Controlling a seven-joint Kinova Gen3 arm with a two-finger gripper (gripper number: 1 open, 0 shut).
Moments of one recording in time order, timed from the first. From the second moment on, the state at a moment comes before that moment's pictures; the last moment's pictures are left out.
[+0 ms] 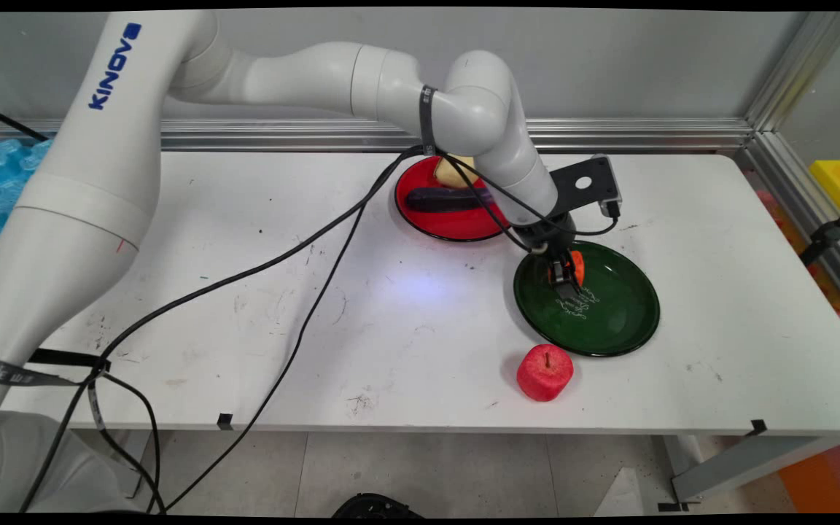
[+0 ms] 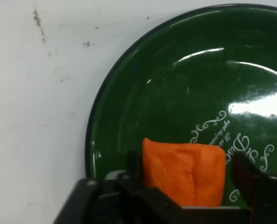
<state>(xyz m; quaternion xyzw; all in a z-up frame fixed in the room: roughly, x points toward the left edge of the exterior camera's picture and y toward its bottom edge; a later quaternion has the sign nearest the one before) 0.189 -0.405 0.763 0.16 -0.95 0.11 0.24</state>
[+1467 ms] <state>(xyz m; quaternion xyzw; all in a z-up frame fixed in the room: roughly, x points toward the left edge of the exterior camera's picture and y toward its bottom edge) 0.266 -0.418 0.840 0.17 -0.95 0.11 0.22</state>
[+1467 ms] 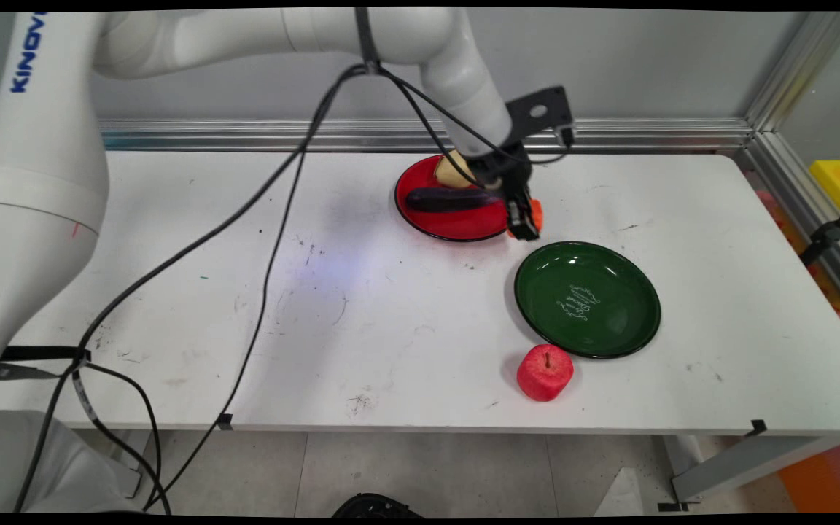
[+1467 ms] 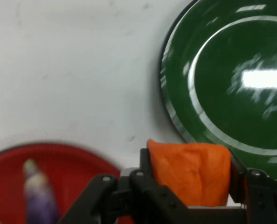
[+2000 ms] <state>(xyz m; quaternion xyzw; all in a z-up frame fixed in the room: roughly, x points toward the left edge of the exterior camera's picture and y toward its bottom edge) 0.327 -0.429 0.851 0.19 -0.96 0.12 0.18</state>
